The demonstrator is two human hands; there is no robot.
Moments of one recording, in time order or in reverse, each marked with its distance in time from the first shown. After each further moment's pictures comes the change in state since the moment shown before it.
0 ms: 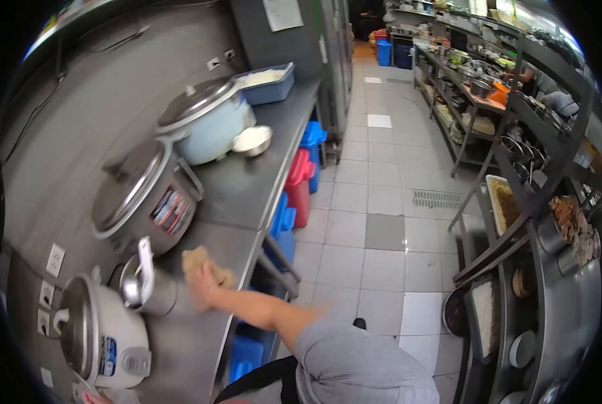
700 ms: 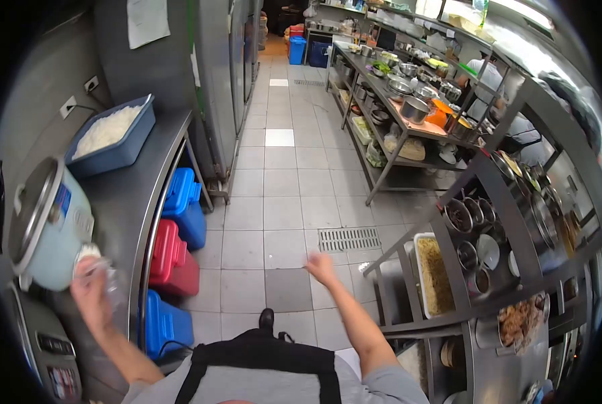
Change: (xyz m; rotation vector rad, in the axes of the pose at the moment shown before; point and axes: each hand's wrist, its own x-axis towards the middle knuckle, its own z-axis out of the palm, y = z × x) left_hand -0.459 0.596 0.465 -1.145 -1.403 -0.198; right_hand -0.395 0.716 0.228 0.719 0.514 1.199
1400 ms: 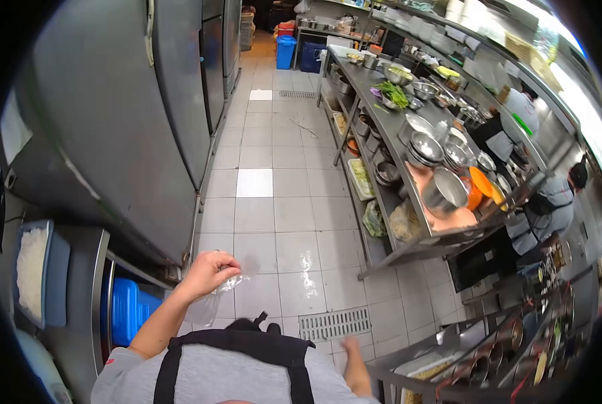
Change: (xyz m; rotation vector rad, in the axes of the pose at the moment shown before) left_hand 0.410 -0.264 0.659 0.318 -0.984 0.086; right_hand 0.395 0.385 -0.065 -0.306 -0.566 0.814
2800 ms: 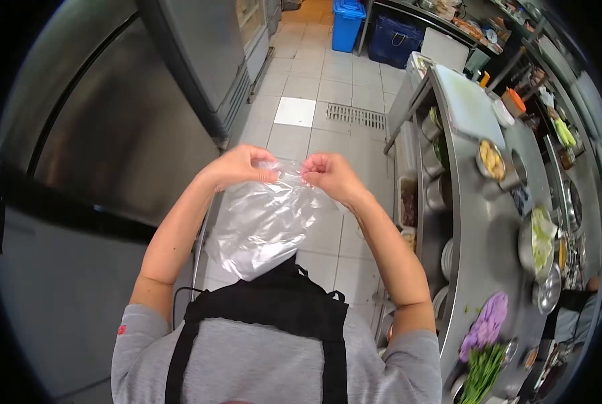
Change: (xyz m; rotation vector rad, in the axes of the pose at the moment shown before) left_hand 1.377 -0.497 -0.290 -0.396 -0.087 -0.340; right_hand 0.726 -0.992 -1.224 0.640 -0.219 -1.091
